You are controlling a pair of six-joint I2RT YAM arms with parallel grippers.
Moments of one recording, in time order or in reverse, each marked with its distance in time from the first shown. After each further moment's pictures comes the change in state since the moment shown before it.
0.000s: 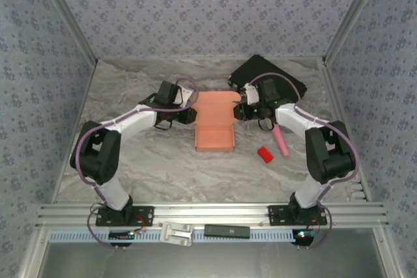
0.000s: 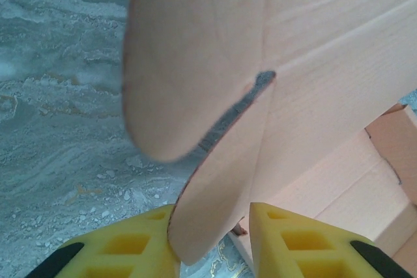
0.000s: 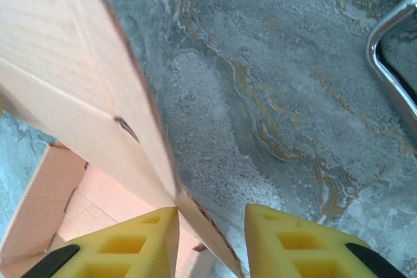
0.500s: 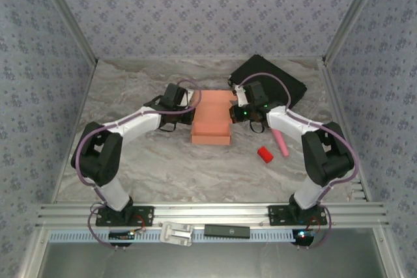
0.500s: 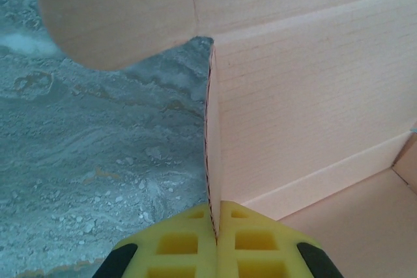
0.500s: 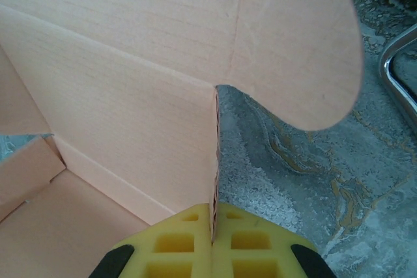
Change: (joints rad) left arm -0.075 -0.011 -0.007 -0.002 -0.199 -0.143; right arm 0.142 -0.016 -0.002 0.023 0.233 0.051
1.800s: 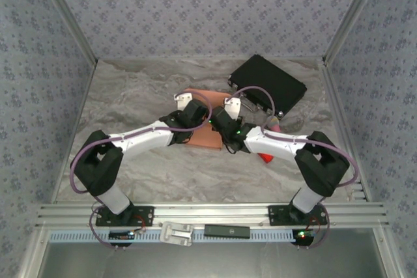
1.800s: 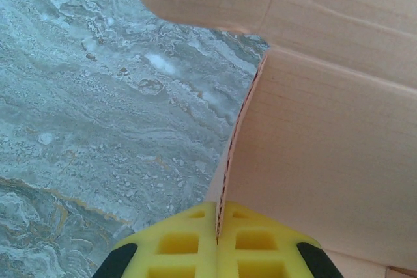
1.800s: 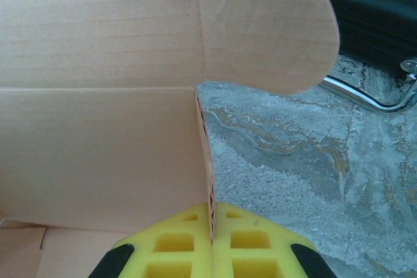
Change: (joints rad) left arm -0.251 -0.061 -0.061 0.057 -0.645 -0.478; right arm 0.410 -0.021 -0.055 0.091 0.834 0.581
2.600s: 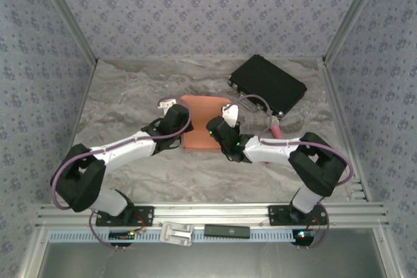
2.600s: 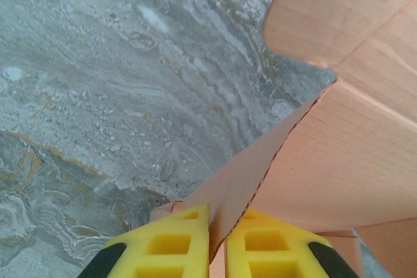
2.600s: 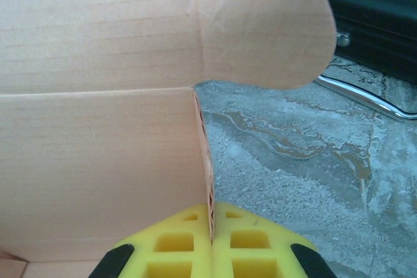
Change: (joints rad) left arm 0.093 -0.187 -0.248 0.178 0.249 -0.143; right arm 0.050 0.001 -0.169 0.306 0.056 -0.098
